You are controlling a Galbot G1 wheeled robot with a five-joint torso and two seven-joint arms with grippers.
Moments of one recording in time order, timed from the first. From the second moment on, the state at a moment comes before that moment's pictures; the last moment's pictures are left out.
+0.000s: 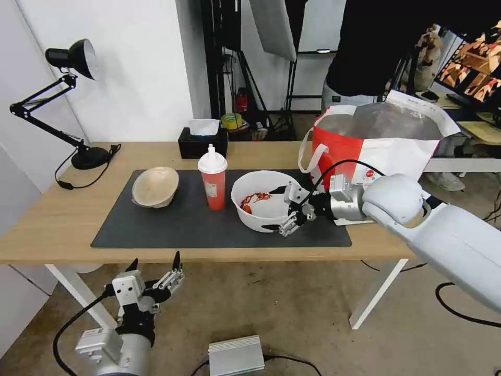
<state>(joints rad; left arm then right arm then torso) 1.88 -1.45 -0.47 -2.50 -0.24 0.23 -0.26 -0.30 0.66 -0.32 1.83 0.47 -0.43 -0.69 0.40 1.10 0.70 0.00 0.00</state>
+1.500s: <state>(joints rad) 1.89 -1.46 -0.46 -2.50 -0.23 0.23 -0.28 -0.16 0.70 -0.49 1.72 0.41 -0.43 -0.75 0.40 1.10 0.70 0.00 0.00</state>
